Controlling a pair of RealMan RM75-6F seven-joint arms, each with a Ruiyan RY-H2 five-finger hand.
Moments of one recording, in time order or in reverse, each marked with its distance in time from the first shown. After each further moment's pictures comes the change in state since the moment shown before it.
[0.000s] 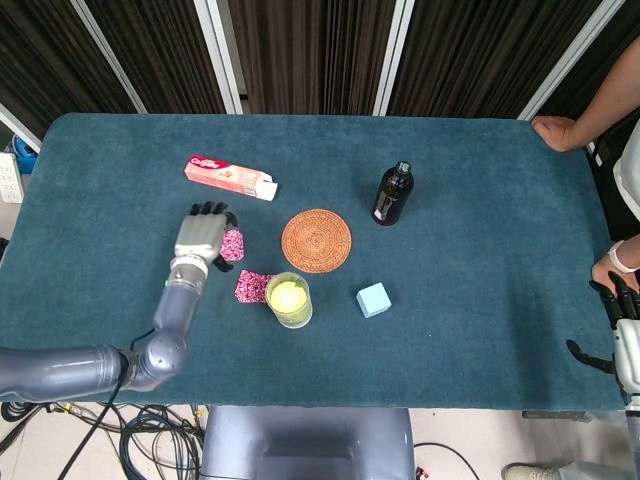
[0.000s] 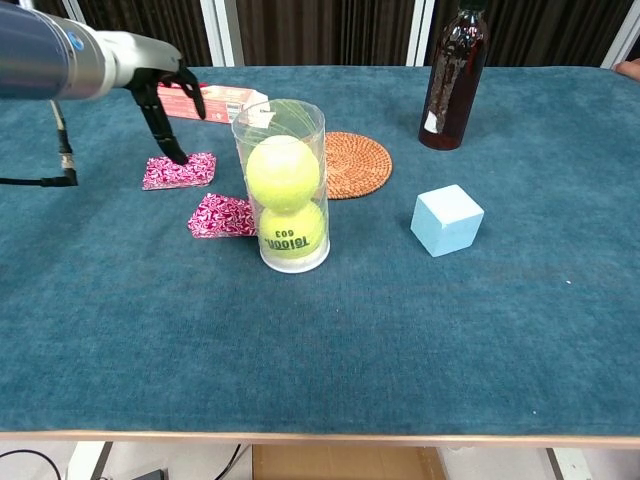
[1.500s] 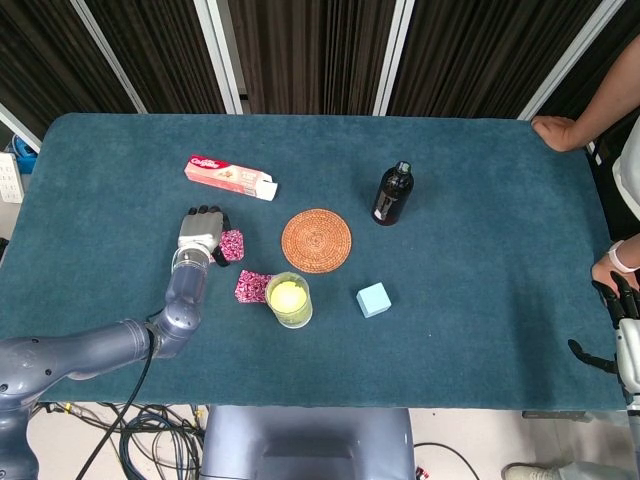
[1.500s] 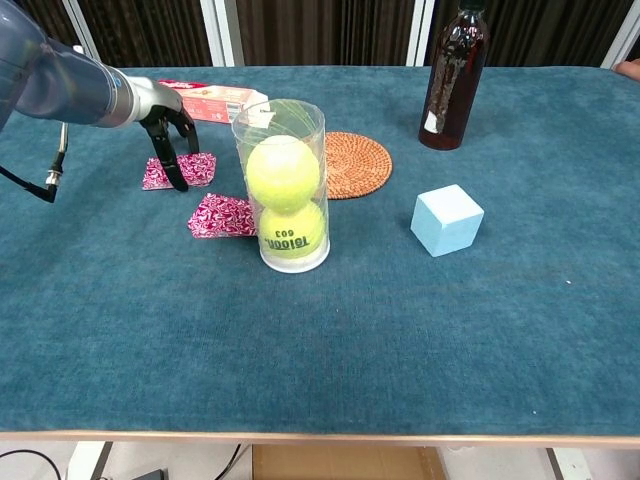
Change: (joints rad) left arm -0.076 -0.161 0.038 0.398 -0.211 -0.236 0.095; right arm 0.000 0.003 0.001 0.008 0.005 -0.006 0.016
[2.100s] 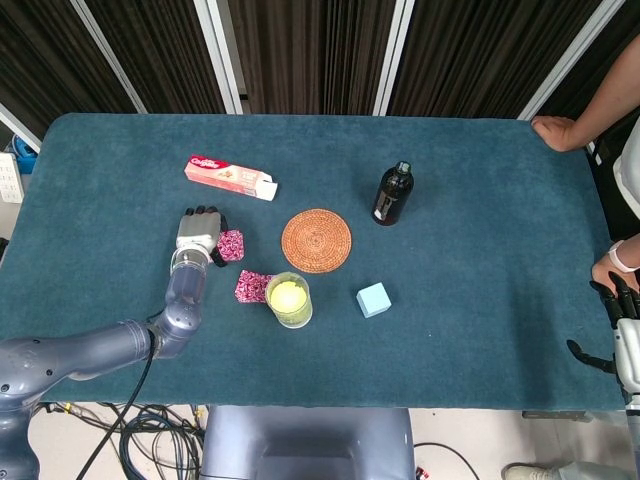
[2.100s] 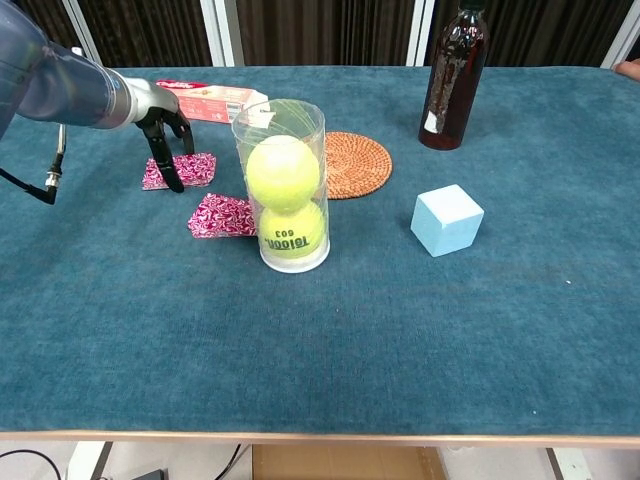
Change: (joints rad) left arm 0.004 -0.008 -0.006 0.003 -0.005 0.019 0.022; right arm 0.002 -0.001 0.000 -0.002 0.003 -0.005 -0.006
